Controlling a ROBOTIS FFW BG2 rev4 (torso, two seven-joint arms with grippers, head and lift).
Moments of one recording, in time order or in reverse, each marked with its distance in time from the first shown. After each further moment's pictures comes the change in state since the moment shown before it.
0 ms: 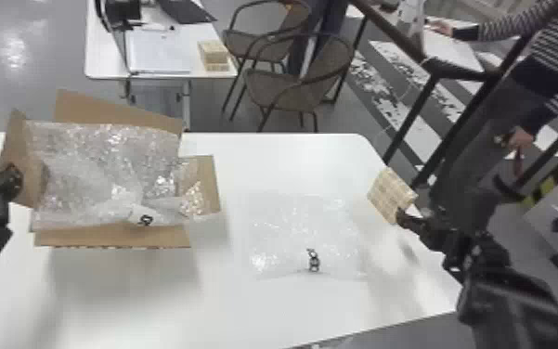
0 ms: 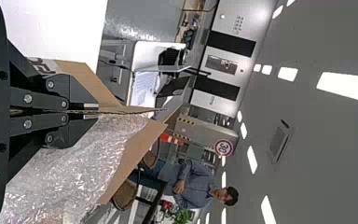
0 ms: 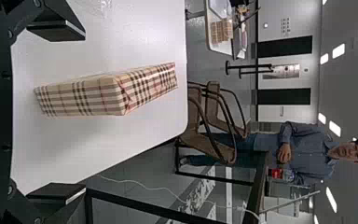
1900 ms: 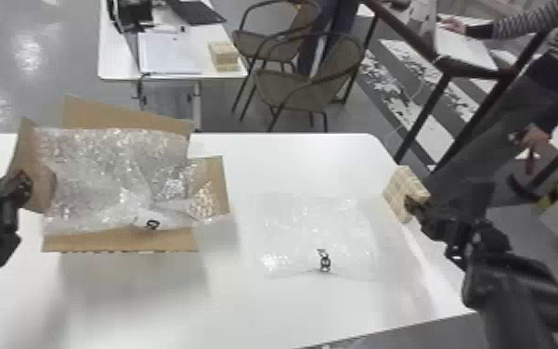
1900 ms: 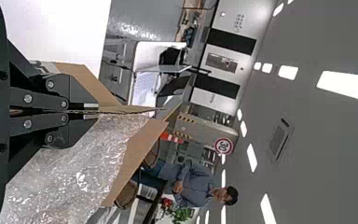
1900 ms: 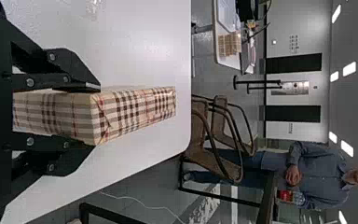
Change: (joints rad) left arm 0.010 0.000 0.029 0.028 0.007 -0.027 -0.050; right arm -0.136 -0.081 0.097 0.256 -0.013 -0.086 0.001
